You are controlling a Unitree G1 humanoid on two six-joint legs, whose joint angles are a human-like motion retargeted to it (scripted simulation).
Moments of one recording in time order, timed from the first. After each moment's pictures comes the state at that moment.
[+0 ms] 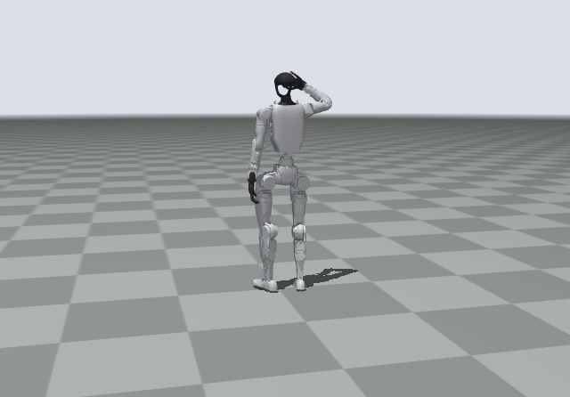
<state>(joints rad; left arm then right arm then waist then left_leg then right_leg) 0.05 0.21 -0.02 1.51 0.35 0.06 -0.13 -1.25 -1.42 0.28 -0.53 -0.93 -0.10 -1.08 -0.10 -0.12 0.04 0.10 -0.03 0.27 0.01 -0.09 0.00 0.15 -0.10 -0.34 0.03 0.05 0.06</state>
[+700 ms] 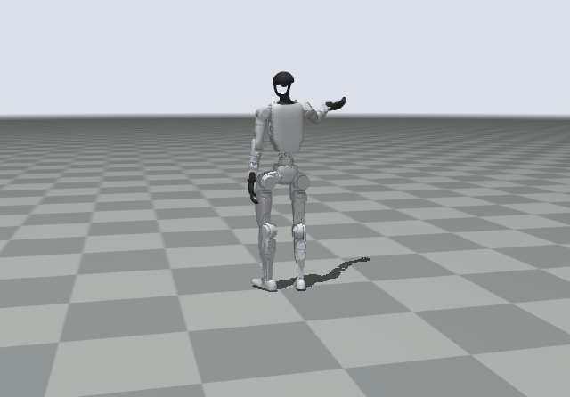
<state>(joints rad) 0.06 0.21 -0.02 1.52 0.32 0.06 -0.11 -0.89 -0.81 -0.61 0.86 0.76 -0.21 -0.59 -0.13 -0.13 0.03 0.05 -0.03 0.24 0.02 -0.07 0.00 0.15 -0.10 -0.38 0.02 0.05 0.06</state>
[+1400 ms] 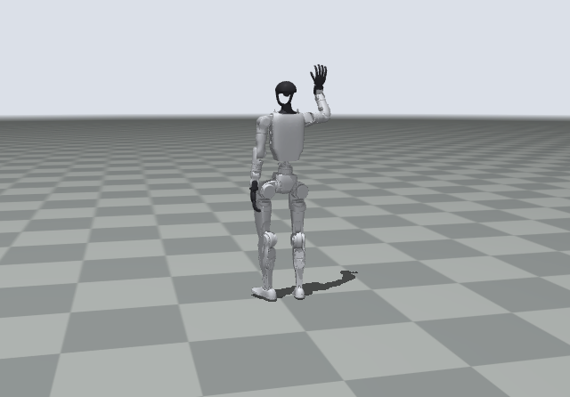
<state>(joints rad) 0.07 0.16 0.03 1.52 0.29 0.05 -0.10 -1.15 -1.29 0.12 0.29 -0.44 0.02 -1.10 -0.16 -0.10 0.01 0.08 -0.04 0.23 0.01 -0.09 -0.01 0.15 -0.11 -0.40 0.02 0.05 0.06</state>
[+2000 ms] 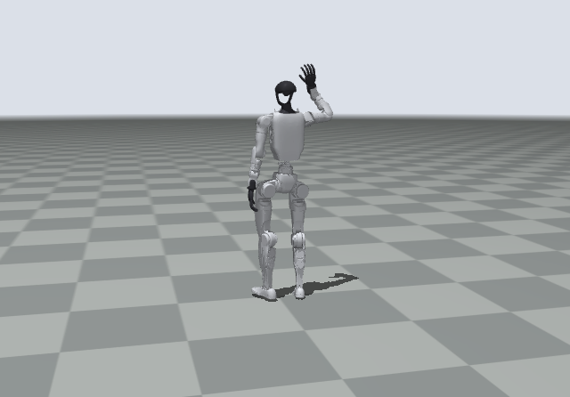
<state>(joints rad) 0.07 0.21 -0.04 1.52 0.27 0.03 -0.10 -1.04 -1.43 0.01 -0.23 -0.50 0.12 -0.92 -0.13 -0.11 0.02 0.08 -0.04 0.22 0.01 -0.09 -0.02 0.15 -0.12 -0.40 0.02 0.04 0.06</state>
